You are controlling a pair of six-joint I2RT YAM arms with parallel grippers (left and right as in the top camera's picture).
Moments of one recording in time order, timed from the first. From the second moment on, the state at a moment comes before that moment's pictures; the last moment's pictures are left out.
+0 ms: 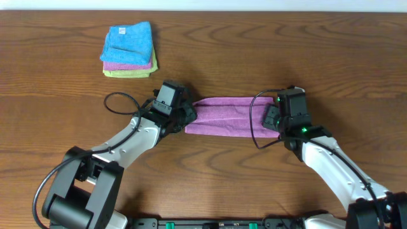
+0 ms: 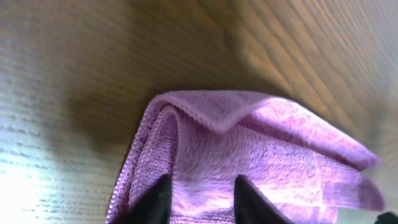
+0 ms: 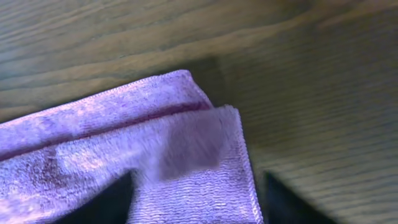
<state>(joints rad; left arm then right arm) -0.44 1.67 0.85 -0.16 0.22 -0.99 0.23 1.41 0.69 -0.24 0.13 0.52</state>
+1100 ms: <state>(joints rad) -0.54 1.62 0.86 -0.30 0.38 -0.79 0.23 1.42 0.69 -0.27 -0.26 0.38</state>
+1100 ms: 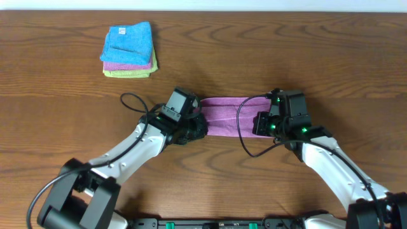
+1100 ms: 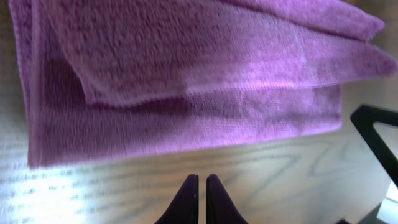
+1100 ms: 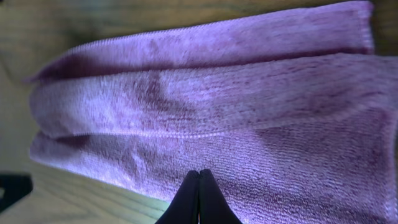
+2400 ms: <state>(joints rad) -0.53 1.77 0.87 -0.28 0.28 -0.80 0.30 1.64 0.69 -0.03 -0.36 0.23</state>
